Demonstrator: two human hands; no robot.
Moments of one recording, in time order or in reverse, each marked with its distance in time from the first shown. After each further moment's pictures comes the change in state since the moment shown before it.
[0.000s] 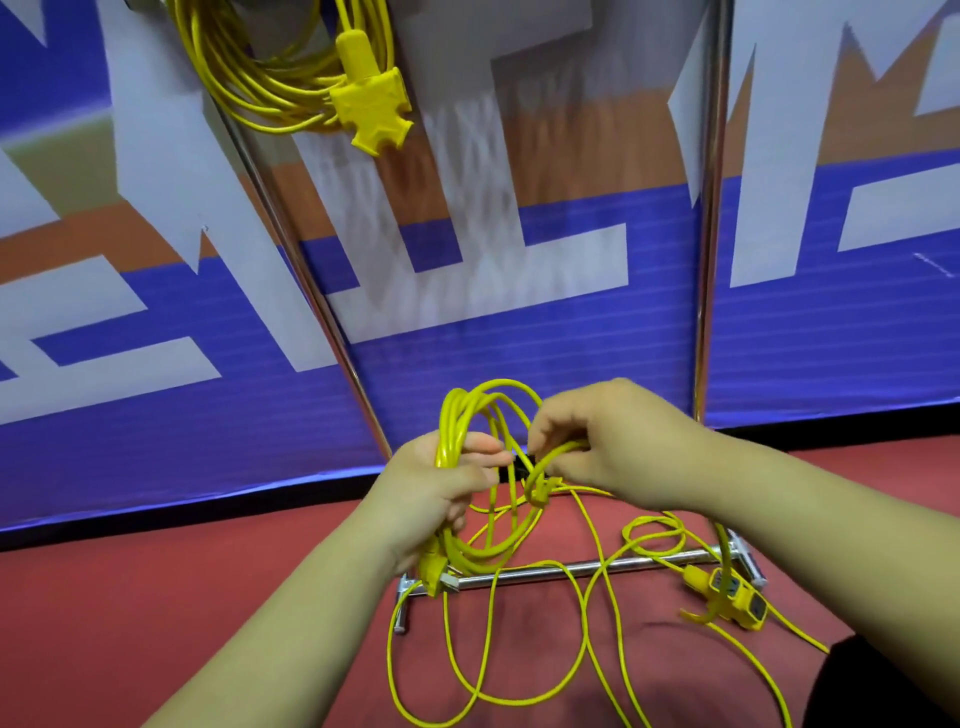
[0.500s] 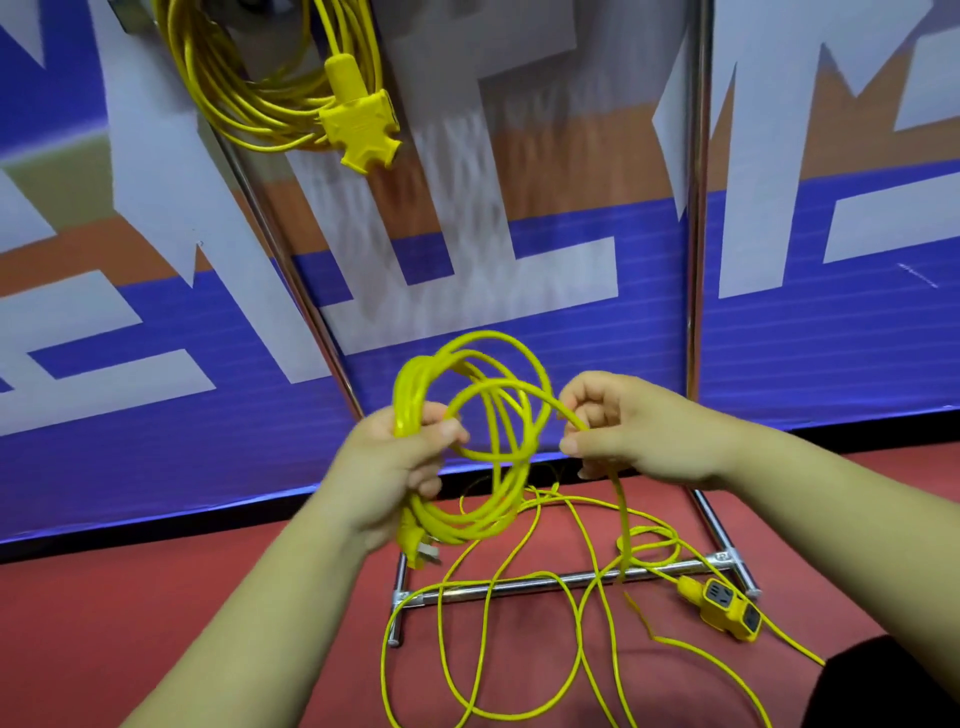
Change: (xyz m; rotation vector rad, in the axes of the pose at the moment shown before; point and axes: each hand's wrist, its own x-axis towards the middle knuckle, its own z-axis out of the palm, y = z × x) left_hand 0.004 0.029 -0.006 -0.145 0.045 0.156; right_hand -0.003 0.037 -0.018 0.704 -0.114 0.237
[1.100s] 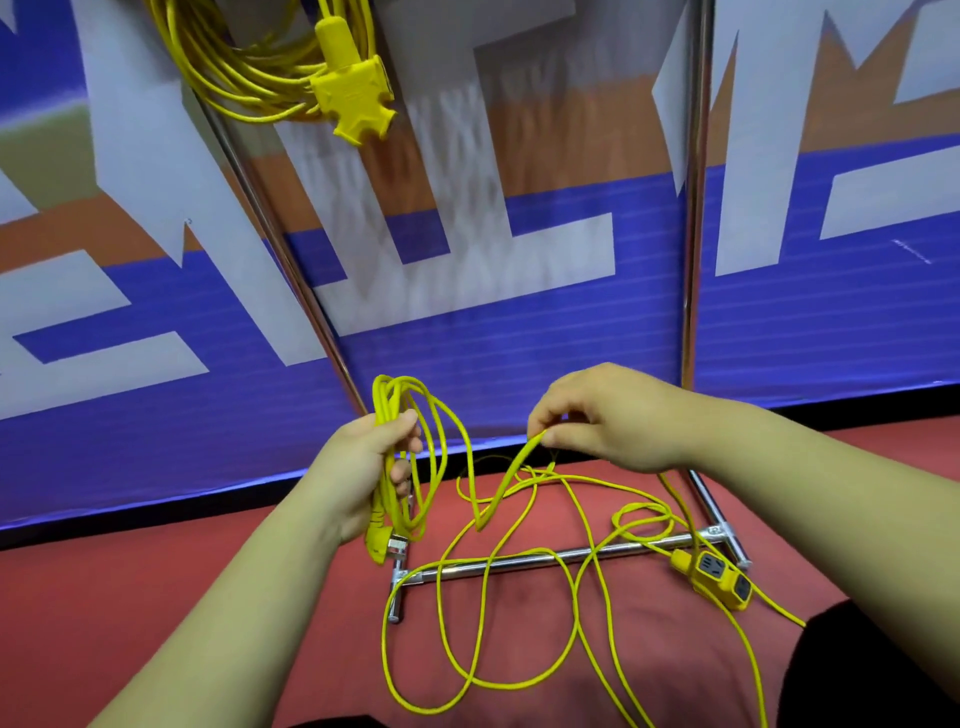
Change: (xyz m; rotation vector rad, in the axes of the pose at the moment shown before) left_hand 0.009 -0.022 -0.040 0.072 0.123 -0.188; right_hand 0.008 -0.007 0.014 -0.805 -0.034 -0.216
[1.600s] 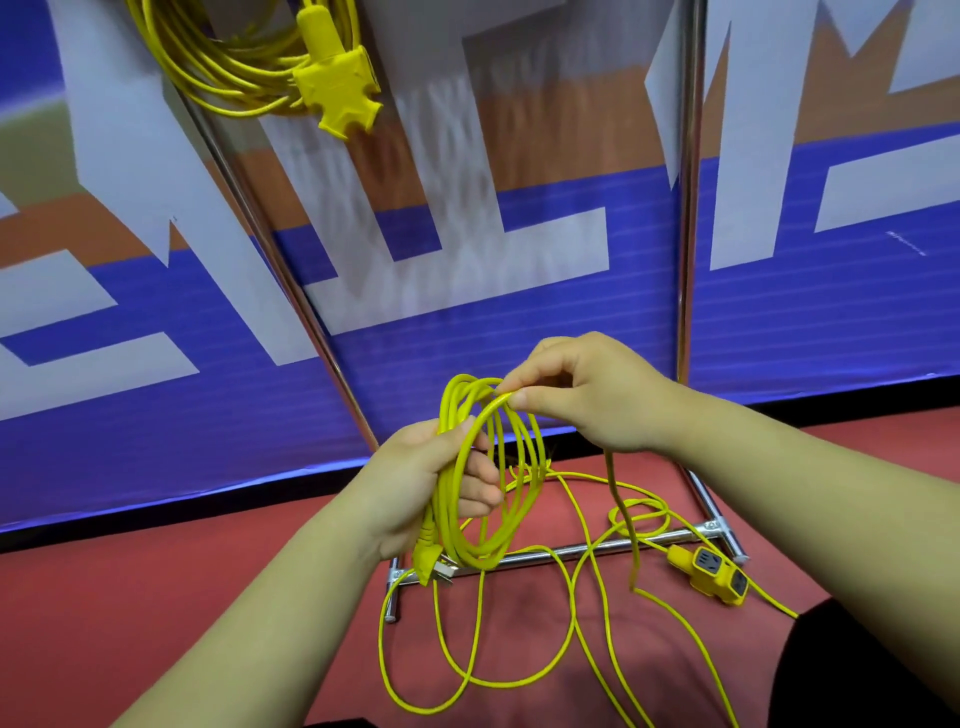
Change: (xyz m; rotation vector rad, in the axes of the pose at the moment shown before) left_hand -0.024 0.003 0.052 -0.023 -0.265 -0.082; right_hand 0.013 -0.006 0.001 0.360 0.273 0.028
